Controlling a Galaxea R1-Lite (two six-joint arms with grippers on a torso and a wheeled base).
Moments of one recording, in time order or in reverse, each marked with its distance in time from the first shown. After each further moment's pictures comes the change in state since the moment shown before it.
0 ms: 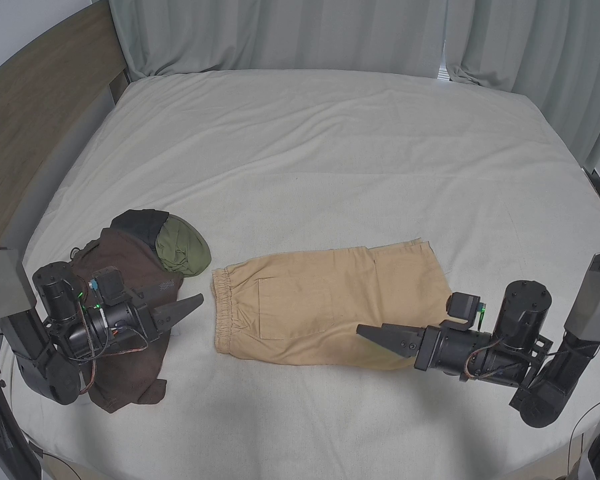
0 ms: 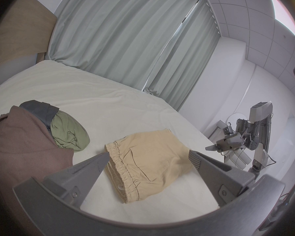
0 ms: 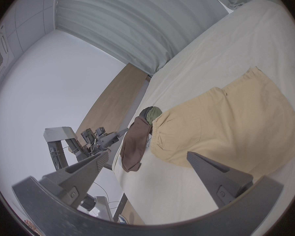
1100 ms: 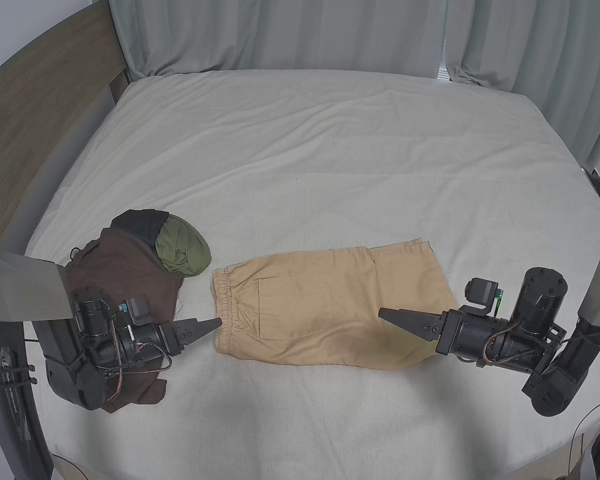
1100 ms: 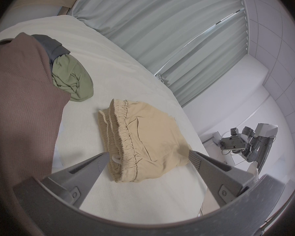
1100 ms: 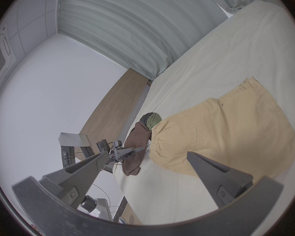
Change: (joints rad) left arm -0.033 0.226 -0.056 -0.002 0.001 -0.213; right arm -0.100 -0.037 0.003 -0.002 0.089 0.000
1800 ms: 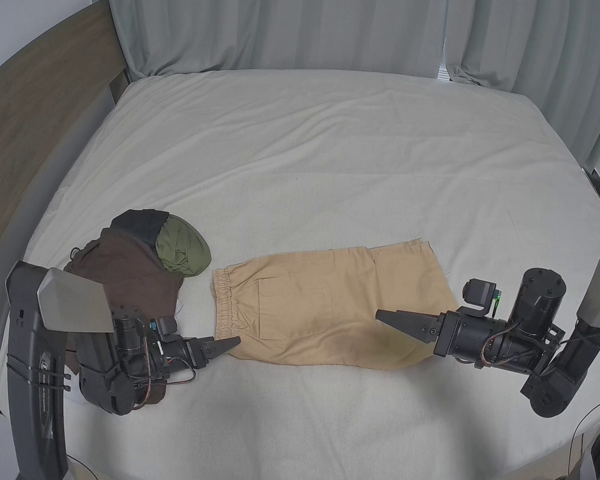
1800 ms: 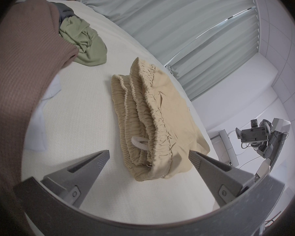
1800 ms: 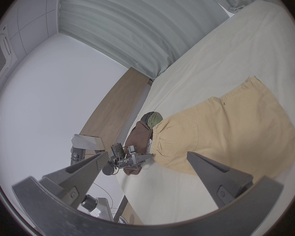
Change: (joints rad) left arm -0.049 0.238 -0.140 -0.001 0.072 0.000; right arm 0.011 0.002 -0.003 0.000 0.000 -0.001
